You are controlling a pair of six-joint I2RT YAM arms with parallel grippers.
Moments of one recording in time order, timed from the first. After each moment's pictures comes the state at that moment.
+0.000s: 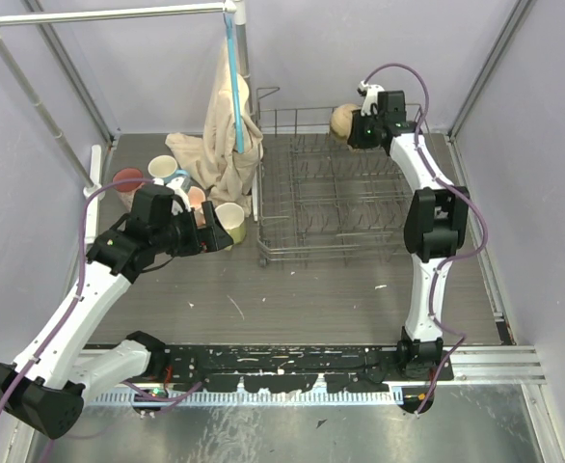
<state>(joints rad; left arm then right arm) -0.44 0.99 1.03 -0.76 0.17 -0.55 0.10 2.20 2.00 -0.44 -0.24 -0.04</state>
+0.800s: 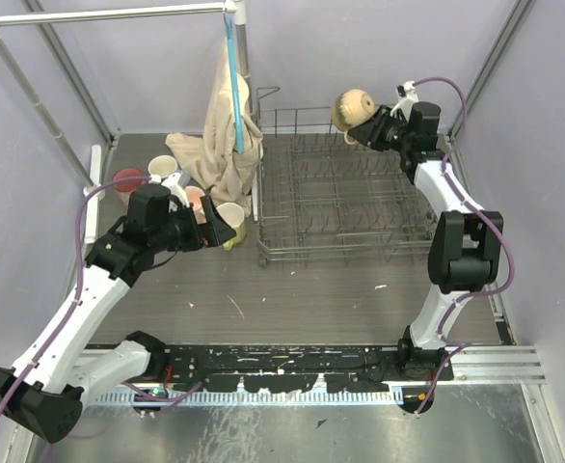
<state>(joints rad) -0.44 0.97 1.01 -0.68 0.18 -0.58 0.00 1.87 1.52 0.06 -0.59 0.45</state>
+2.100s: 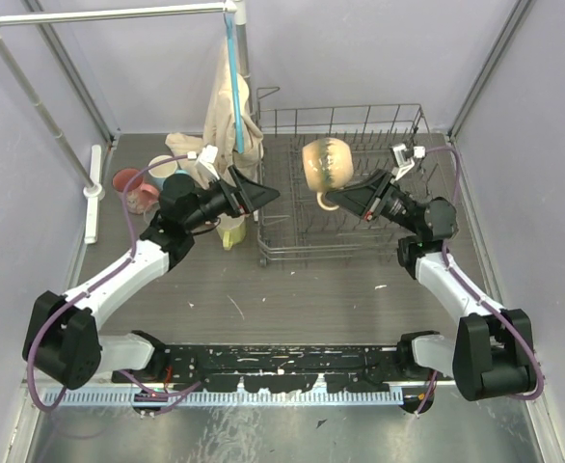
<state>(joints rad) -0.48 1.27 0.84 0.37 0.44 -0.90 0.11 1.18 0.64 1.11 -0.94 1.29</state>
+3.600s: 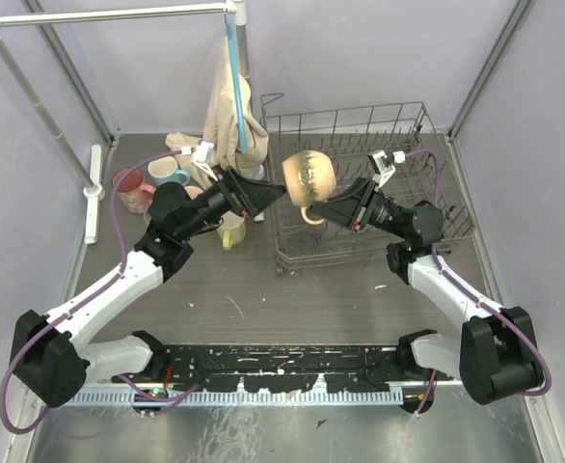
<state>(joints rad) -0.60 1.15 0.86 0.47 0.33 -0.84 0.27 1.17 0.61 1.13 -0.94 1.33</state>
